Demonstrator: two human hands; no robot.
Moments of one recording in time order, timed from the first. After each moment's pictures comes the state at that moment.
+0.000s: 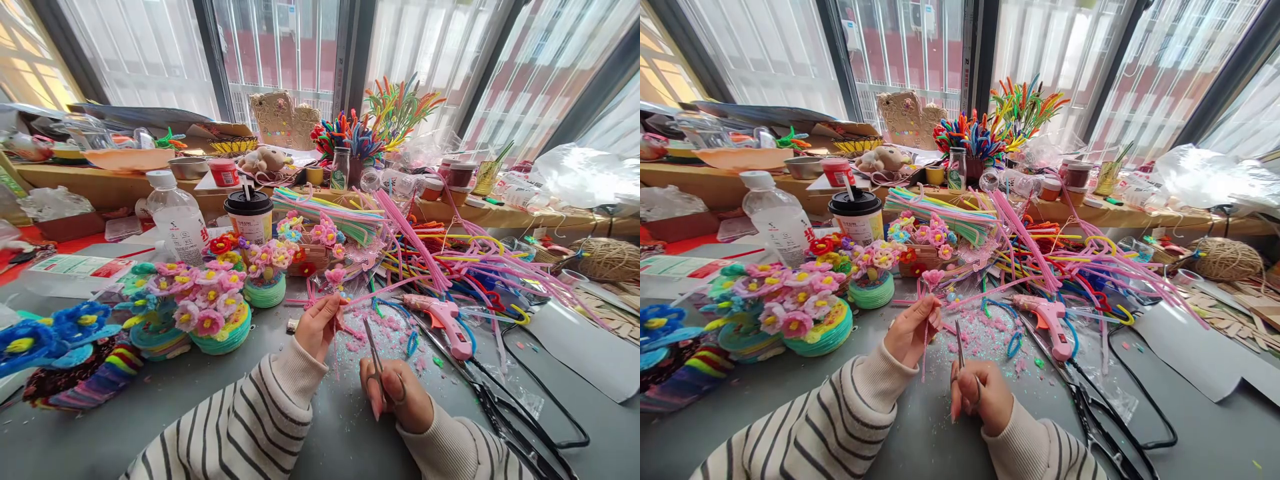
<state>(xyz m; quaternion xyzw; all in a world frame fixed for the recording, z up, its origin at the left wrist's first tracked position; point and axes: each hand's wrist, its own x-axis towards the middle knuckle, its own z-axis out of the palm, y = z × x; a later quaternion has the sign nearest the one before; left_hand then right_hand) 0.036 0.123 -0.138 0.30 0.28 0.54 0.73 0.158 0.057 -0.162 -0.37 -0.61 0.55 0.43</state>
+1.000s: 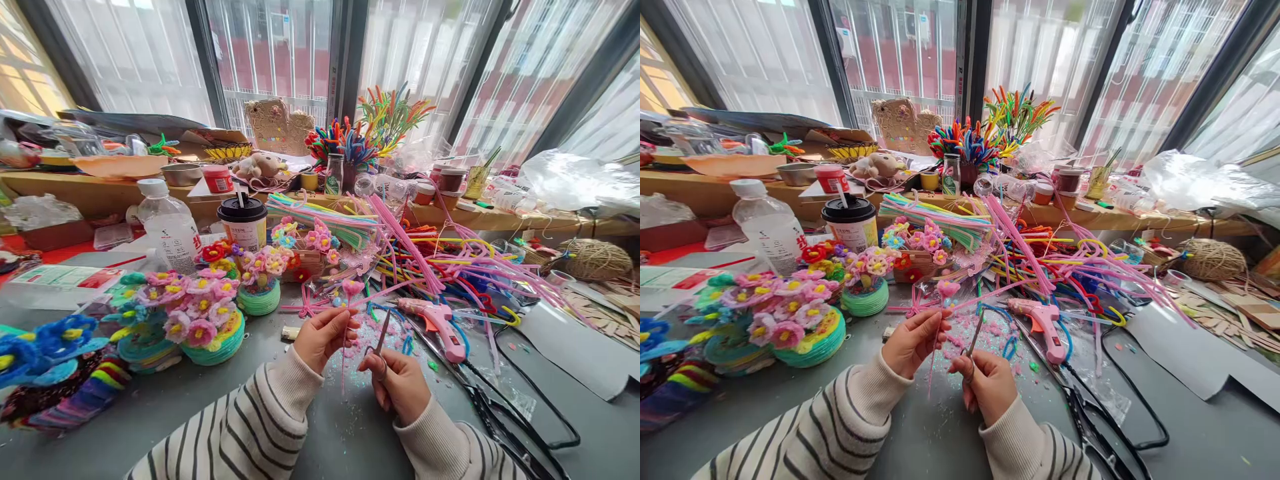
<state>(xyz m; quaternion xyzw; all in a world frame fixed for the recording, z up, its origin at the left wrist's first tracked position) 0.037 0.119 -0.134 0.30 0.31 0.46 0.78 0.161 0.064 -0.163 -0.53 -0.45 0.54 0.47</state>
